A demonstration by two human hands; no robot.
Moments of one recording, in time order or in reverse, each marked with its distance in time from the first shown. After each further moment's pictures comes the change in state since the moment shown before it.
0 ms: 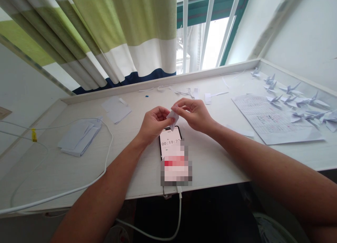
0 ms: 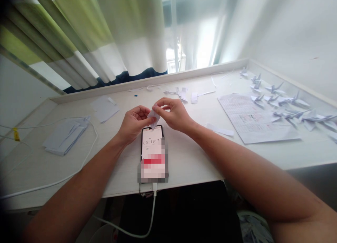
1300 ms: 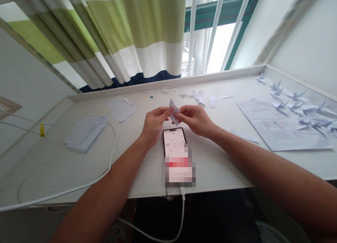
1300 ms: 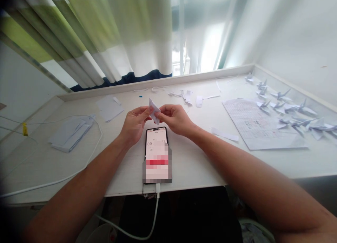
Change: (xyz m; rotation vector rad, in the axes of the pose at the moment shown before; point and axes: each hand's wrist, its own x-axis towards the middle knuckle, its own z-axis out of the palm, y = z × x) left_hand 0.006 -0.006 -0.004 -0.064 0.126 0.083; right_hand -0.003 0.002 0.010 0.218 -0.147 0.207
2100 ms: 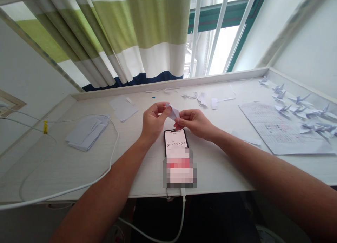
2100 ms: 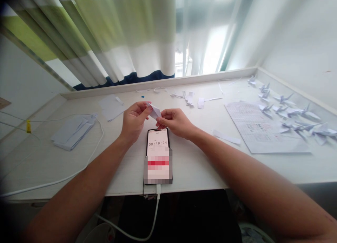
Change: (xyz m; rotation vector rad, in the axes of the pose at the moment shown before) left_hand 0.002 0.003 -0.004 0.169 0.155 0.188; right_hand -0.001 0.005 0.000 0.107 -0.059 0.176
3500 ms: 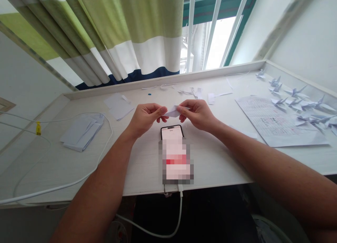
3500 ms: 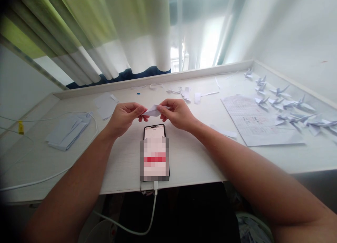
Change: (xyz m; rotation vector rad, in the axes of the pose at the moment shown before) left_hand 0.010 0.023 -0.028 0.121 -0.411 -0.087; right_hand -0.002 -0.009 -0.015 -0.261 0.121 -0.246
